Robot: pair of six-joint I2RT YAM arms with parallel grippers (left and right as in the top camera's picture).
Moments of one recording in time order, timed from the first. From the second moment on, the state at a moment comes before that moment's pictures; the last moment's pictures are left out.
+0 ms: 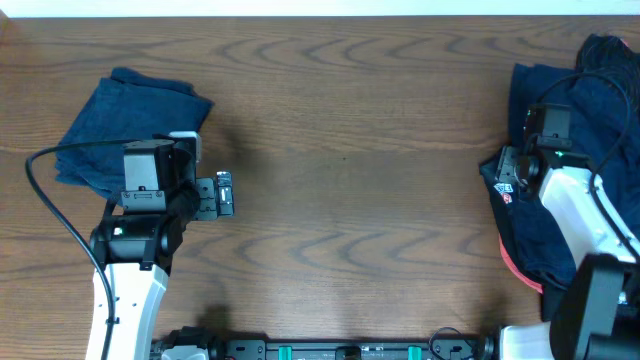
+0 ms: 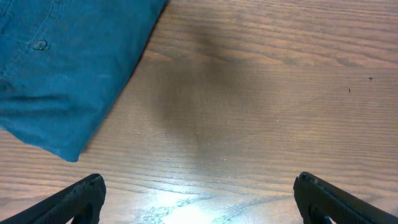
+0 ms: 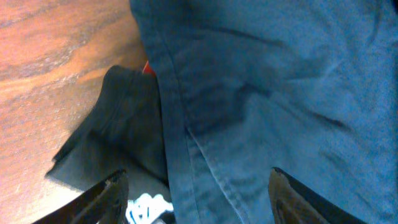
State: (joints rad) left arm 0.00 1.05 0.92 -0.82 0.04 -0.04; right arm -0.13 1.59 0.95 -0.51 0.29 0.12
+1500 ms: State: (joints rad) left arm 0.00 1.05 0.92 -0.82 0.04 -0.04; right arm -0.13 1.73 0.95 -0.47 0.47 0.17
